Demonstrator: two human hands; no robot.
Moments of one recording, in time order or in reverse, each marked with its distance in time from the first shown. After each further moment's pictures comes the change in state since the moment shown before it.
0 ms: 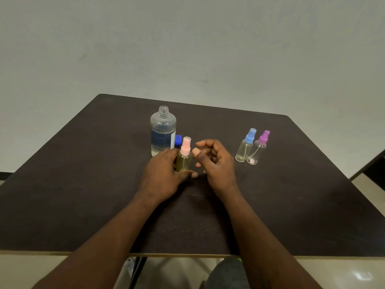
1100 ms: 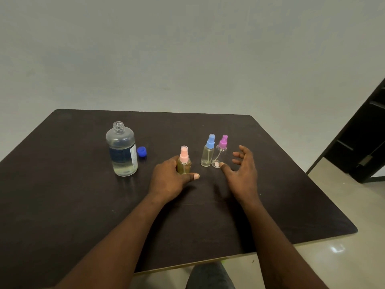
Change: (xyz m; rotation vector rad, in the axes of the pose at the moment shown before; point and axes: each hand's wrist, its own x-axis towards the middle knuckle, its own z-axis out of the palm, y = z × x) left_hand 0.034 0.062 0.074 -0.201 -0.179 -0.110; right_hand -0.001 0.026 -0.147 -0.483 0.378 0.202
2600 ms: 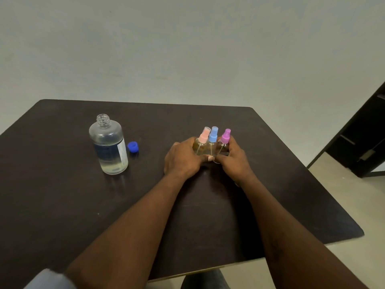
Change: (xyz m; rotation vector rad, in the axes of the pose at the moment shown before) left_hand 0.059 0.032 0.048 0.183 0.018 0.027; right_hand 0.048 -0.003 0.013 0.089 -0.349 0.005
